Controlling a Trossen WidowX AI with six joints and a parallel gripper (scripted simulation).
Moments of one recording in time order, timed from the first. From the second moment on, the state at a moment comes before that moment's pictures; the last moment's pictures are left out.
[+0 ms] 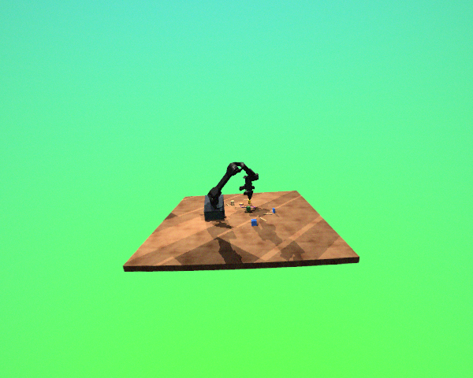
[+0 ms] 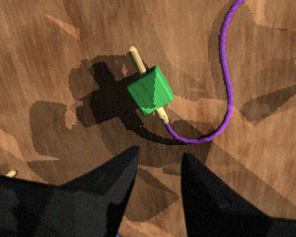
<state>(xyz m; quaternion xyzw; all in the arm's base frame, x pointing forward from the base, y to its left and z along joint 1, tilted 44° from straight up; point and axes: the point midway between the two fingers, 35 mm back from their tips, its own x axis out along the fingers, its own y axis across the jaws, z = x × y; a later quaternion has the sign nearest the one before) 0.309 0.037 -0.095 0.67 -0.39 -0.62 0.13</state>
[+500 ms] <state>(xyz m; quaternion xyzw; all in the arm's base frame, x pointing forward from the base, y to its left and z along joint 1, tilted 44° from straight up) 0.294 0.033 -0.092 0.66 -0.62 -0.40 -0.17</state>
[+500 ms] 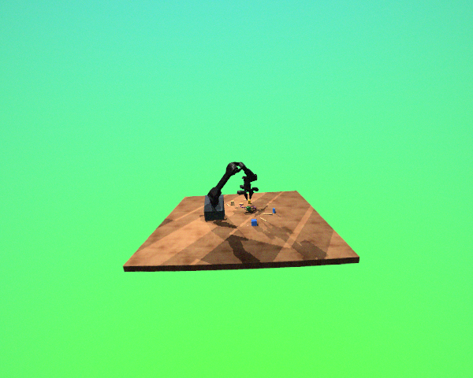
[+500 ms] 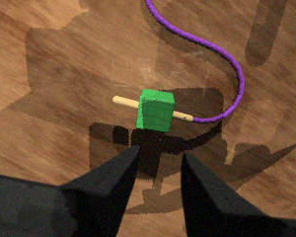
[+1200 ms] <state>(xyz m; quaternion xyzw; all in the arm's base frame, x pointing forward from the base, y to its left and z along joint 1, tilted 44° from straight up) 0.272 0.028 -0.089 0.44 -0.74 0.04 -0.51</state>
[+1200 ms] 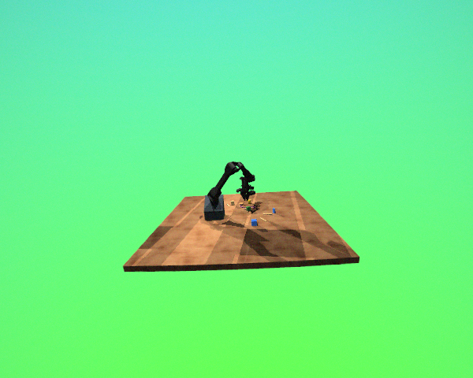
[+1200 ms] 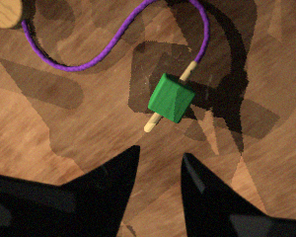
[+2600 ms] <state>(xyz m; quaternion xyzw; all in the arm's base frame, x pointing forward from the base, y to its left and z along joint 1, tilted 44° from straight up) 0.260 0.000 -0.120 0.31 -0.72 0.20 -0.59</state>
